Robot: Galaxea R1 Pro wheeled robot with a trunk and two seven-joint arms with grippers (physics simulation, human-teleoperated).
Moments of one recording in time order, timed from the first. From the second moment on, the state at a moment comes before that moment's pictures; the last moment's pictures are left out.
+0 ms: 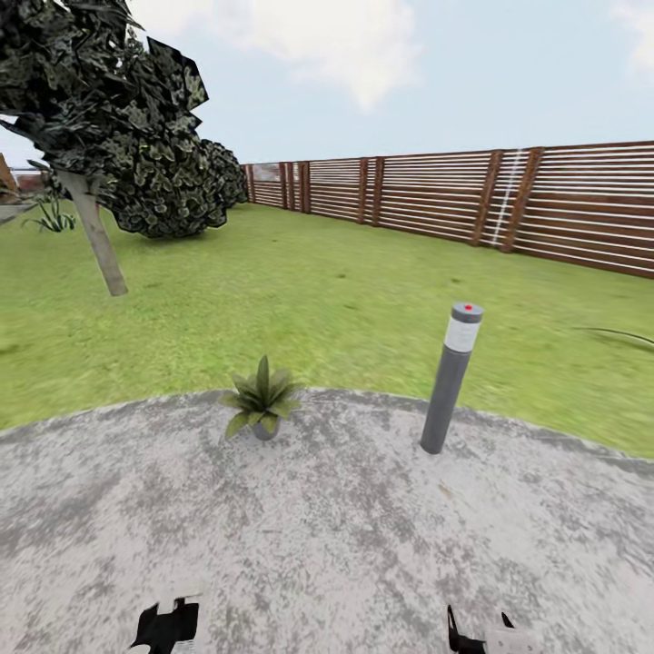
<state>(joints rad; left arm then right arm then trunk) -0.43 0.06 0.22 -0.22 -0.14 -0.22 0.04 -0.32 -0.03 0.01 -0.09 0.03 -0.86 -0.20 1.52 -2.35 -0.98</state>
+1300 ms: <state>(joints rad) -0.43 0.06 0.22 -0.22 -0.14 -0.22 0.04 -0.32 -0.03 0.01 -0.09 0.03 -0.86 -0.20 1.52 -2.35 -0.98</state>
